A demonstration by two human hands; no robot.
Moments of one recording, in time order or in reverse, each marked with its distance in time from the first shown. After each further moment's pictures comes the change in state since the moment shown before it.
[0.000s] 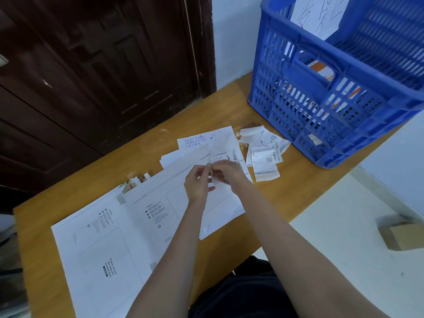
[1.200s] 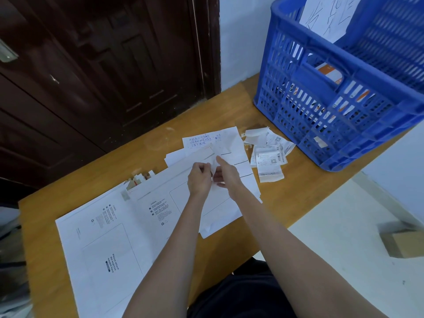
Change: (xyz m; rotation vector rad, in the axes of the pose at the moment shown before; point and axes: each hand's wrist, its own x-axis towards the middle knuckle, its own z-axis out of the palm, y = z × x) left_hand 0.017 0.006 -0.007 0.272 -0.046 -0.006; right_hand 0.001 0.016 0.021 -0.025 0.043 -0.005
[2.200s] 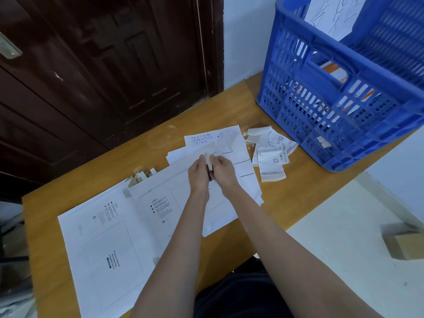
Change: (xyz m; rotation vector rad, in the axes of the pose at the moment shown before) left_hand -0.011 0.011 -0.002 -0.428 0.033 -0.066; right_hand -0.006 -0.003 0.017 -0.140 0.023 -0.271
